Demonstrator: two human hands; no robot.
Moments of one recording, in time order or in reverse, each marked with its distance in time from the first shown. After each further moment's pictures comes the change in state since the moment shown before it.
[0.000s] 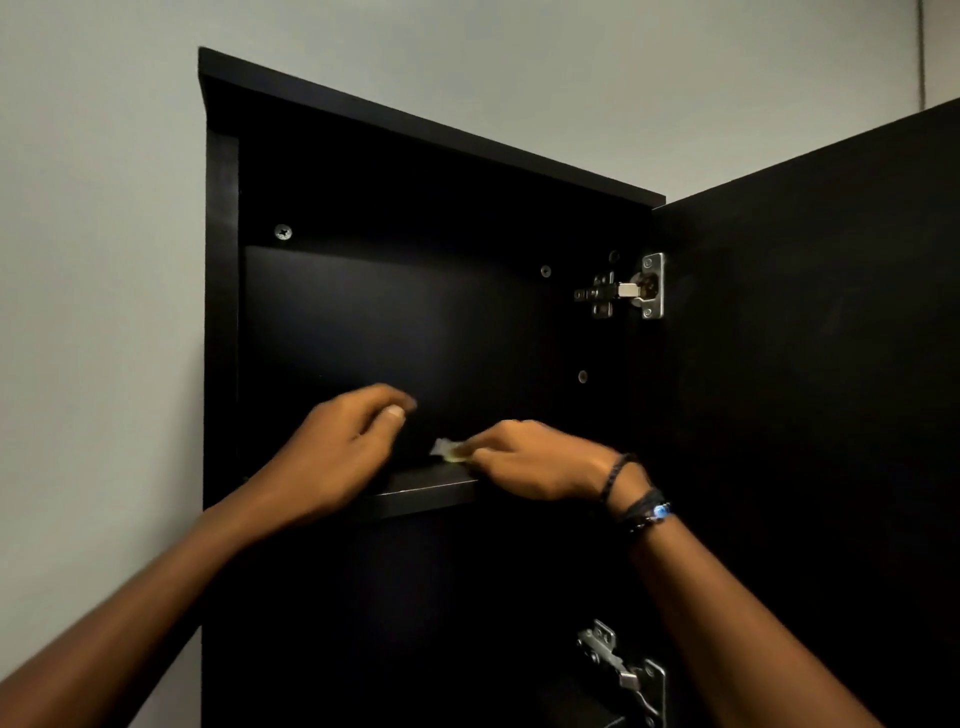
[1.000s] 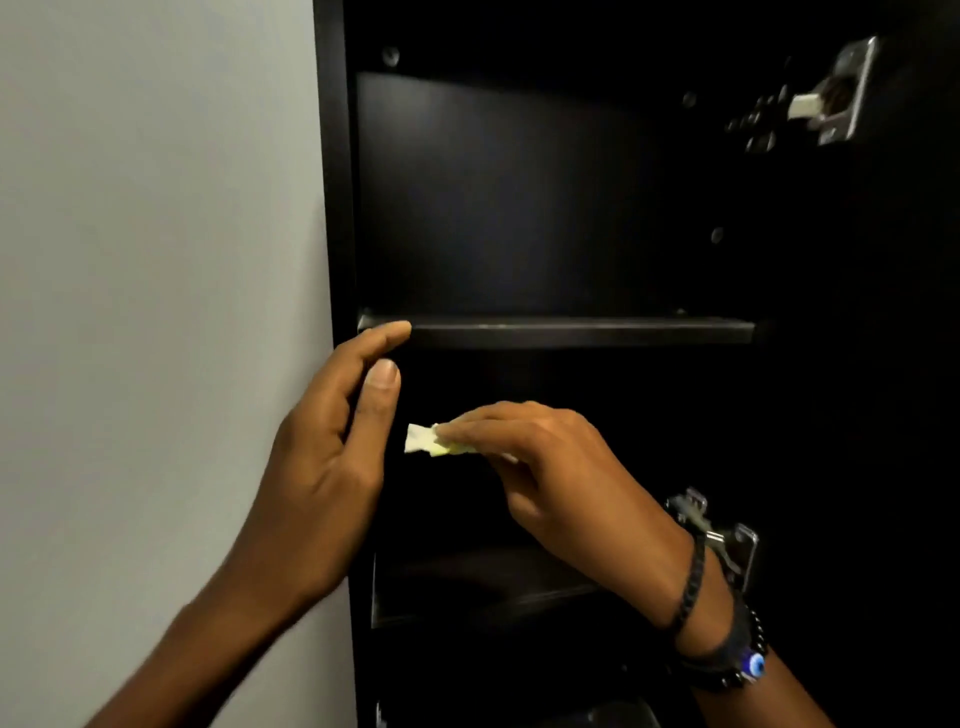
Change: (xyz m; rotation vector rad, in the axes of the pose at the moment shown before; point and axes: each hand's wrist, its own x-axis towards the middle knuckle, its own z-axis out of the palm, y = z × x) left_hand -0.159 0.055 -0.010 -0.231 0.317 -0.207; right_hand -0.082 -0.056 0.102 0.322 0.324 -0.512
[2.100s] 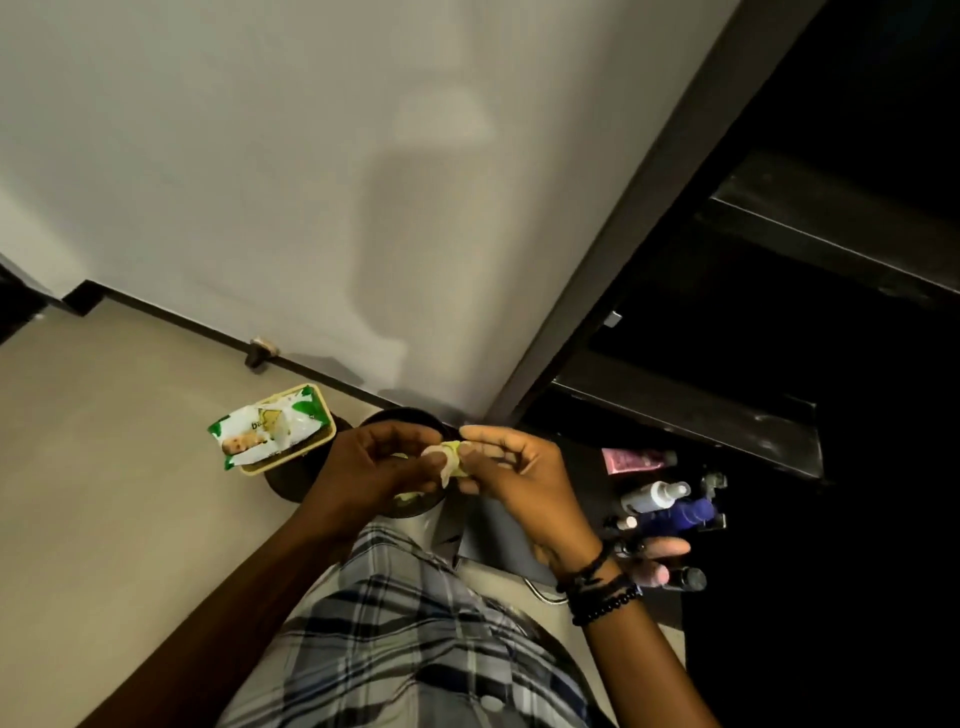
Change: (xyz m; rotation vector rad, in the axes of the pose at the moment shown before) left_hand -0.362 -0.157 -0.060 -0.375 0.211 -1.435; right_hand -0.229 -0.072 0.309 1.126 -0.504 1.131
